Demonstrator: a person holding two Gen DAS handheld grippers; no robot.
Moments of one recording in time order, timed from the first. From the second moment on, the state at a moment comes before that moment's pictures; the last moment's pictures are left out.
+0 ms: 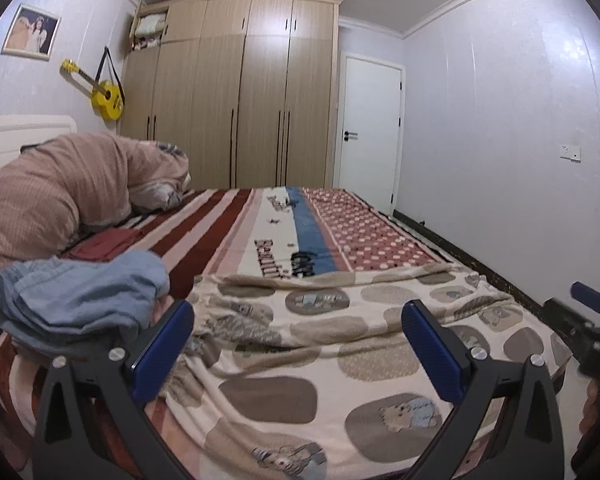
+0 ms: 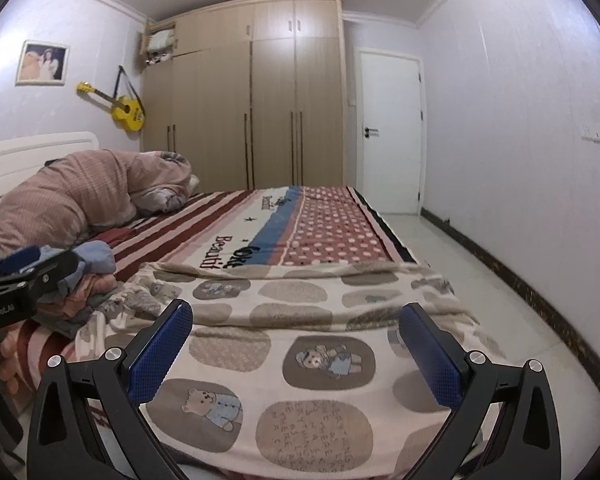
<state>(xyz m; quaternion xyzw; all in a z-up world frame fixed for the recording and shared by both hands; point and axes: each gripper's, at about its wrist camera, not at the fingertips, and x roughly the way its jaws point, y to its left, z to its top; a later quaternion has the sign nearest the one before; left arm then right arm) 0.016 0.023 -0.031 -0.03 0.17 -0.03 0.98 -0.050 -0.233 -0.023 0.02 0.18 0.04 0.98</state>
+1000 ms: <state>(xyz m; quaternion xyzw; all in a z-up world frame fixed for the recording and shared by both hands) 0.058 0.094 -0.175 -0.15 0.38 -0.06 0.91 -0.039 -0.320 -0.173 0.18 0.37 0.02 0.91</state>
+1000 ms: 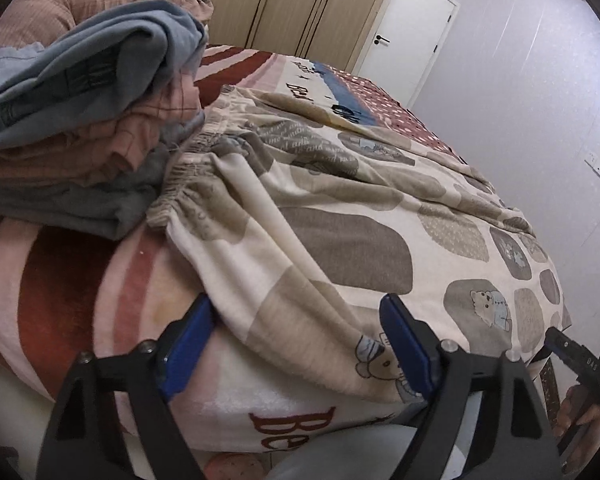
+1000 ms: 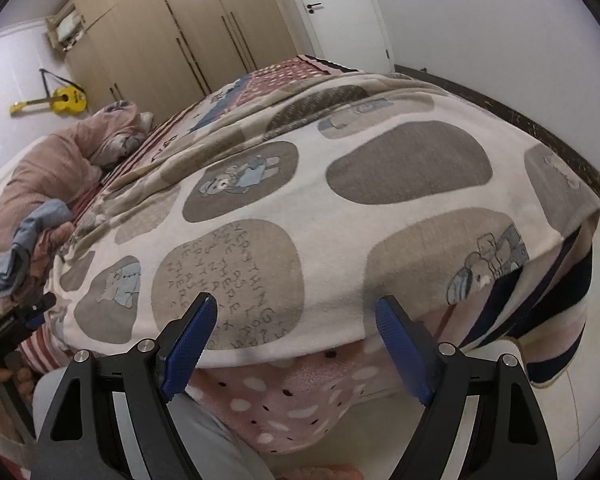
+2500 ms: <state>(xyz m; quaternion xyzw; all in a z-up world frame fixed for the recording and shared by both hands) 0.148 0.084 -0.056 -0.06 0.27 -0.03 0.96 0.095 -0.344 -0.042 0.06 0.20 0.04 0.98</state>
